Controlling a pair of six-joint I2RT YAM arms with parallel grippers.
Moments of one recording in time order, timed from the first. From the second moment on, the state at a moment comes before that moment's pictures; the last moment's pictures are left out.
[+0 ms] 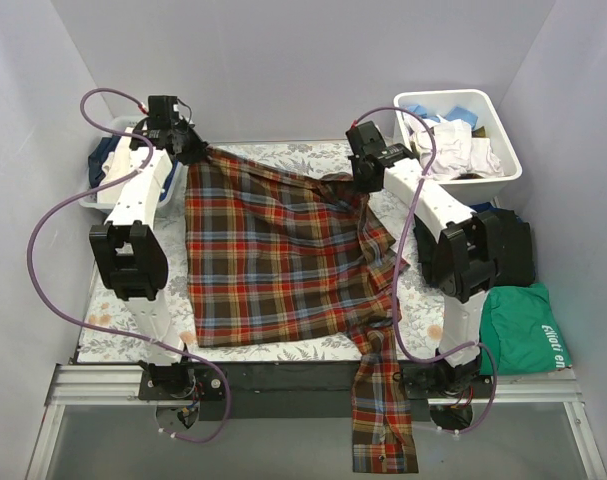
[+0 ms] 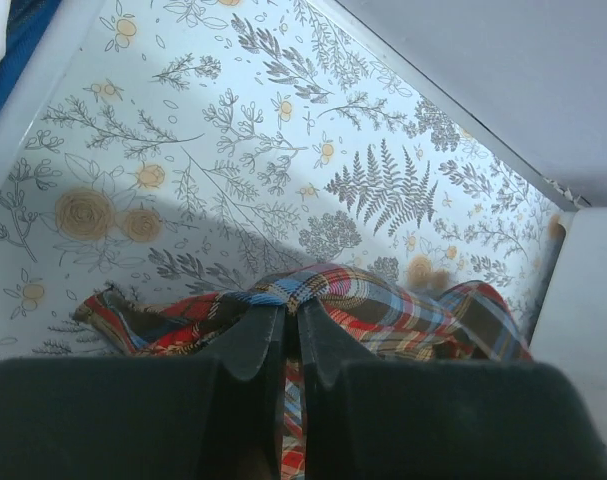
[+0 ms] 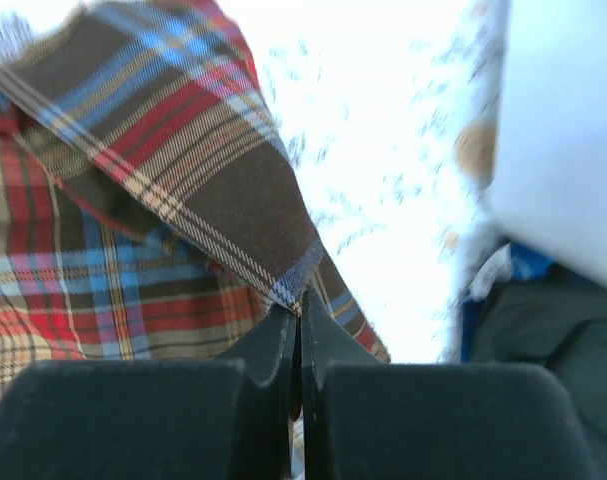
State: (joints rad) left arm -0.02 1.92 1.88 -0.66 0.06 -0.66; right arm 0.48 1.95 1.76 -0.78 0.29 0.22
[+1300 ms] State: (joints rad) left arm 0.05 2.16 1.86 -0.56 0.02 -0.65; right arm 0.38 1.68 1.31 -0.61 0.01 0.34
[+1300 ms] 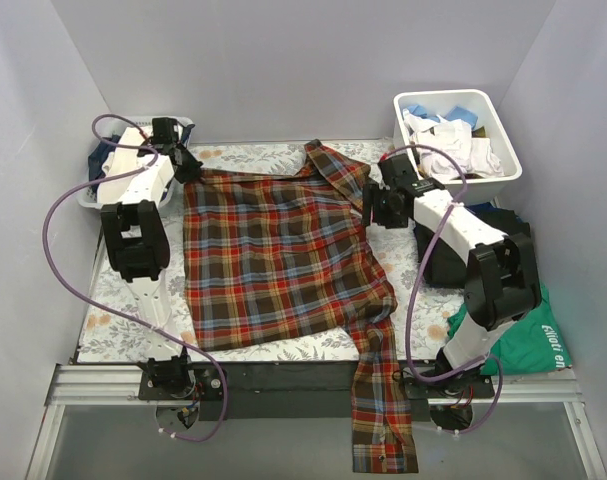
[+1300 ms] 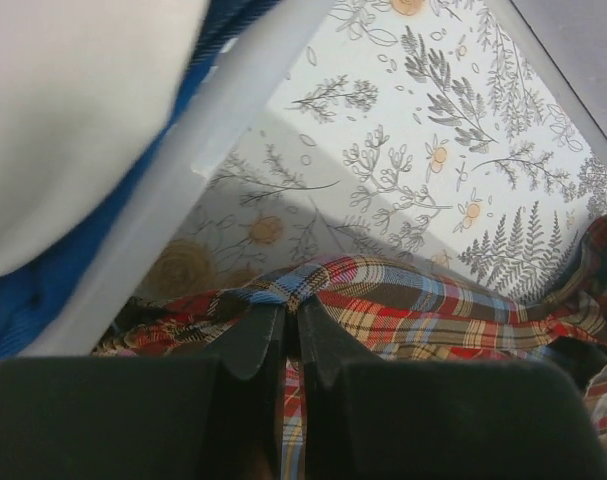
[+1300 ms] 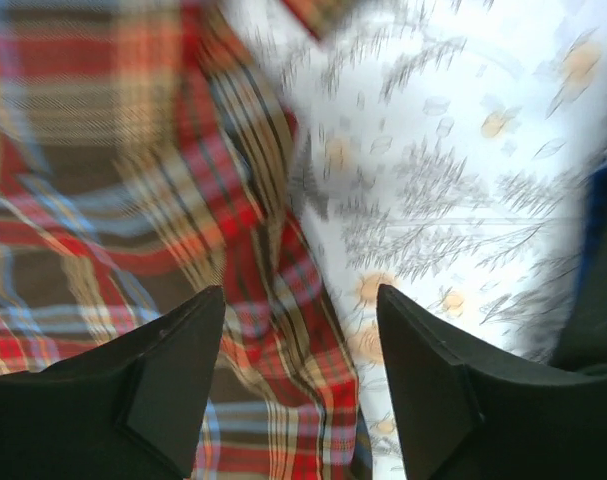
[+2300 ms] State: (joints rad) left arm -0.35 1.98 1.59 -0.40 0.37 -0.58; right arm 0.49 1.77 1.27 -0.42 -0.43 0.22
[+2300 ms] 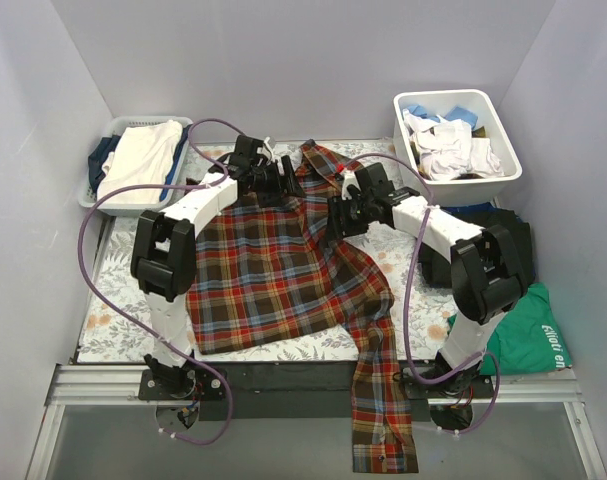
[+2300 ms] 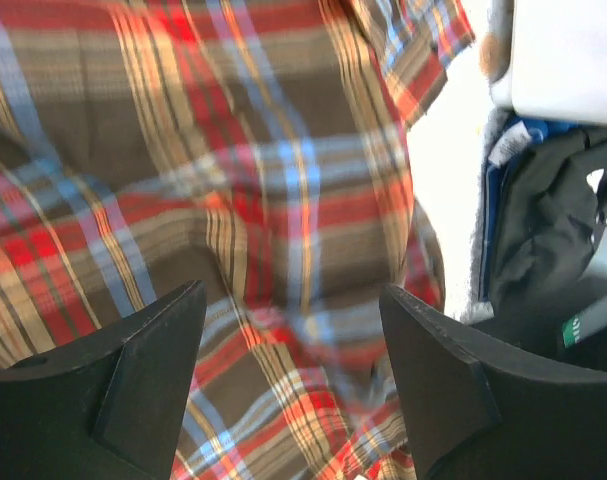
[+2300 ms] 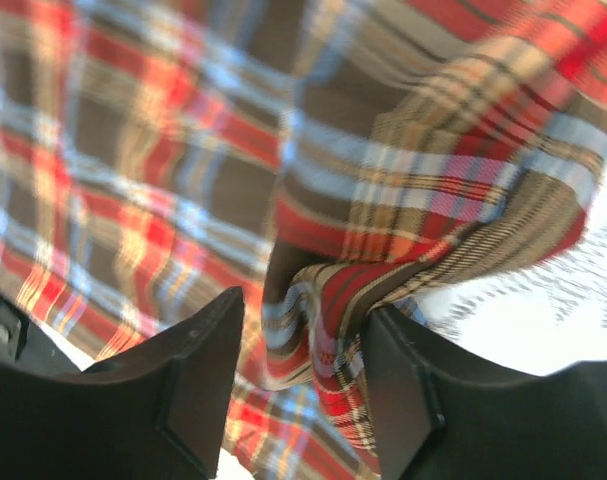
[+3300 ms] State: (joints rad) left arm -0.40 2.24 1.75 -0.61 0.23 -0.45; right arm 0.32 1.58 1.08 -0.40 -0.27 0.23
